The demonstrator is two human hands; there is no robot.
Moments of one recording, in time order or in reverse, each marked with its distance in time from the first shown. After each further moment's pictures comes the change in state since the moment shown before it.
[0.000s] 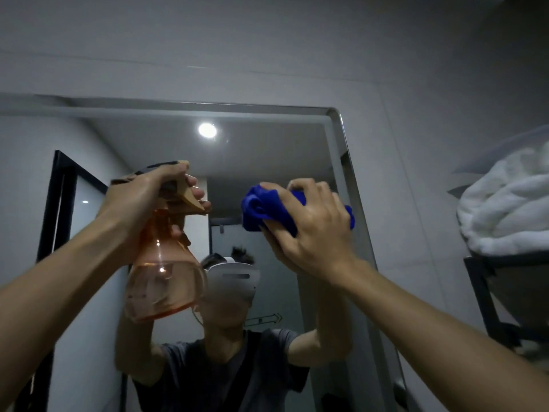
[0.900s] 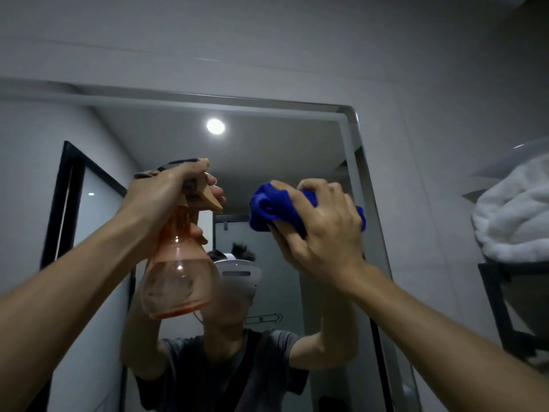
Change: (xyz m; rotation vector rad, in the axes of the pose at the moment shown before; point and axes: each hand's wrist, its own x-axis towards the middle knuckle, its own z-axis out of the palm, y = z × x) left_hand 0.003 -0.007 -0.003 -0.010 0.007 0.021; right_hand -0.003 -0.008 0.007 -0.011 0.037 -0.019
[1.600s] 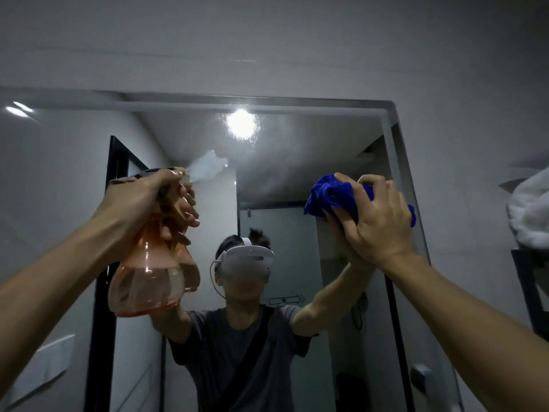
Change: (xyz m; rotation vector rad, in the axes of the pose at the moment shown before) left_hand -0.036 0.023 -0.105 -0.010 0.088 -0.082; right_hand -0.004 -0.008 -0.009 -0.115 -0.065 0.158
